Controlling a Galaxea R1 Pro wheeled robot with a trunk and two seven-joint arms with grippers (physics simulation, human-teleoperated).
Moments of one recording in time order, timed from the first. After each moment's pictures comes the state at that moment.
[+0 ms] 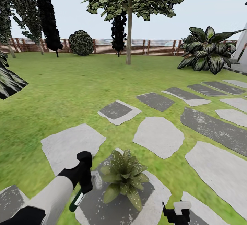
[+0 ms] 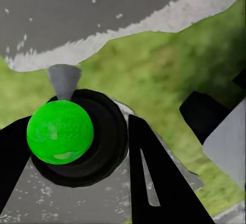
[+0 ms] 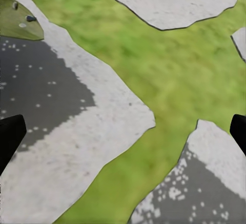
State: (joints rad) left arm -0.78 -0.06 -0.15 -0.57 -1.38 0.70 -1.33; right arm -0.38 -0.02 -0.16 -0.17 0.30 -0.58 -0.13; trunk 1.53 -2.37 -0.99
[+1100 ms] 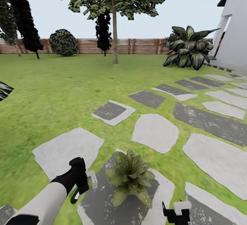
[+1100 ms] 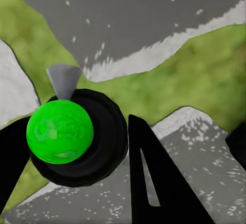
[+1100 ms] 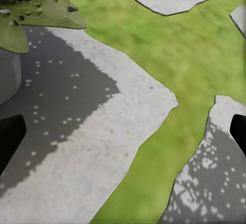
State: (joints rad) left arm -0.73 -0.02 -0.08 -0.55 -1.24 0.55 -1.04; right arm -0.38 -0.02 -0.16 -0.17 0.30 -0.58 -0.13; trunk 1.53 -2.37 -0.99
